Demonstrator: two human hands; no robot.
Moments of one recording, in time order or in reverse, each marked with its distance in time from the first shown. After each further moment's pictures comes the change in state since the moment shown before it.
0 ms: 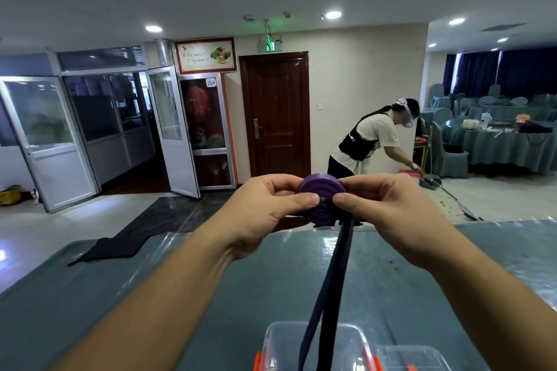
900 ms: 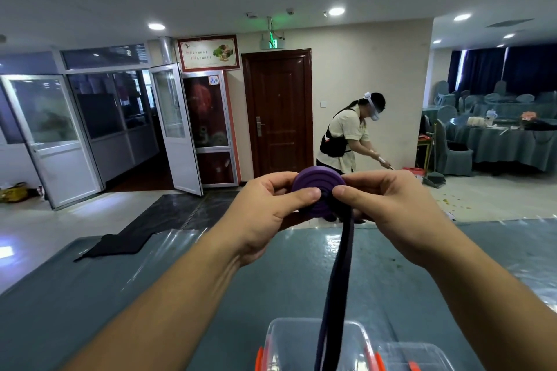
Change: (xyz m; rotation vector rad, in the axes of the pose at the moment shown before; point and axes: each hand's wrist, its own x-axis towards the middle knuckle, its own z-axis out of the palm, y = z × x) left_hand -0.003 -0.007 0.011 -0.137 0.097 0.052; right_hand 0.001 -0.001 0.003 0.040 0.024 0.015
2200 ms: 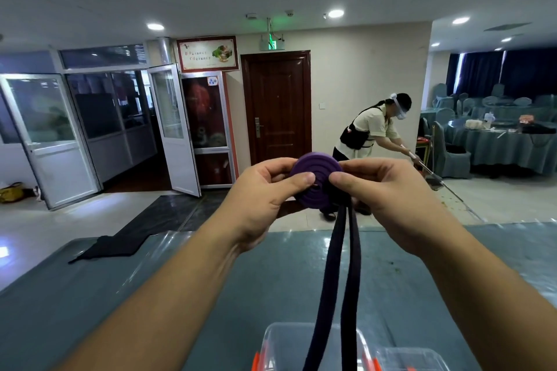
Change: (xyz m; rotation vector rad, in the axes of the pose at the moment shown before) left_hand 0.013 0.012 -0.001 0.008 -0.004 0.053; right_hand 0.019 -0.001 -0.004 0.031 0.057 -0.001
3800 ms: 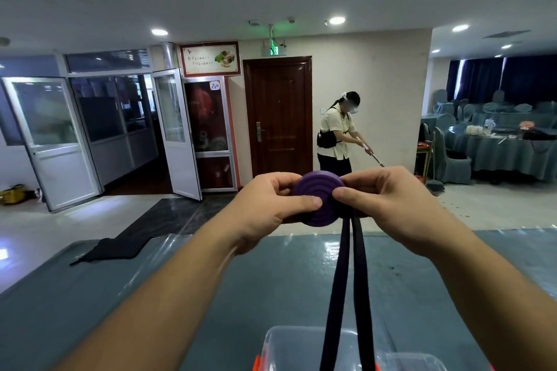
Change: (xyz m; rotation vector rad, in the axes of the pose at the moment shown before) left_hand 0.001 -0.001 -0.008 0.162 -0.086 -0.077; right_hand -0.006 -0.008 -0.005 -0.204 -0.138 -0.005
